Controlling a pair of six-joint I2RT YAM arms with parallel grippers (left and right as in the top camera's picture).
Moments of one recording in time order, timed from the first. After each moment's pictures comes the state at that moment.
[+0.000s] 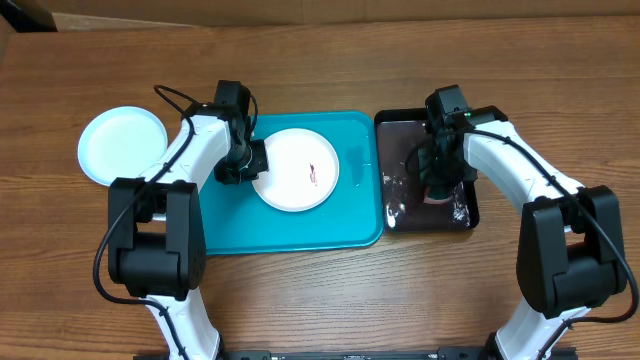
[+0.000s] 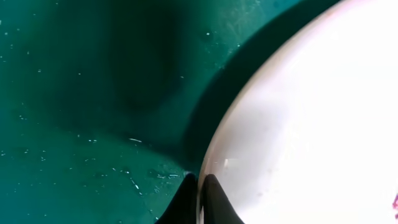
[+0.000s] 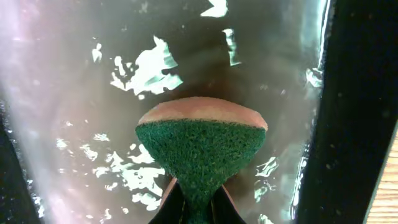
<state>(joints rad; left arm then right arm) -0.11 2.00 1.38 -0.87 0.07 -0.30 0.23 1.90 1.31 -0.90 0.03 0.20</state>
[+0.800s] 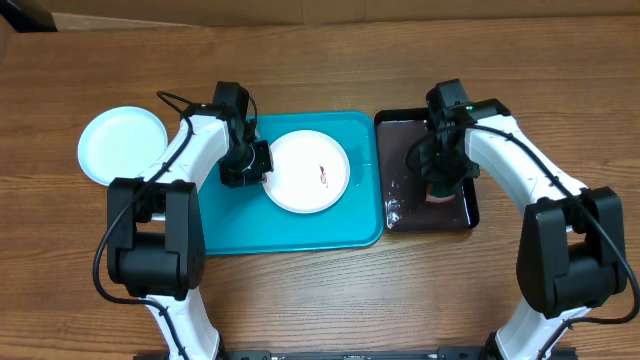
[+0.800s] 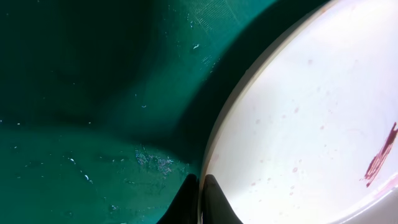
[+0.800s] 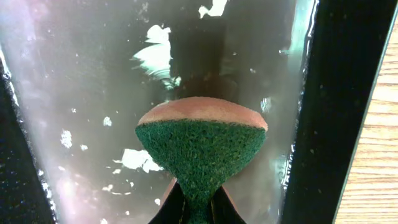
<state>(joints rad) -0.11 2.00 1.38 -0.90 0.21 -0.31 0.23 1.90 1.36 -0.97 0.04 0.20</state>
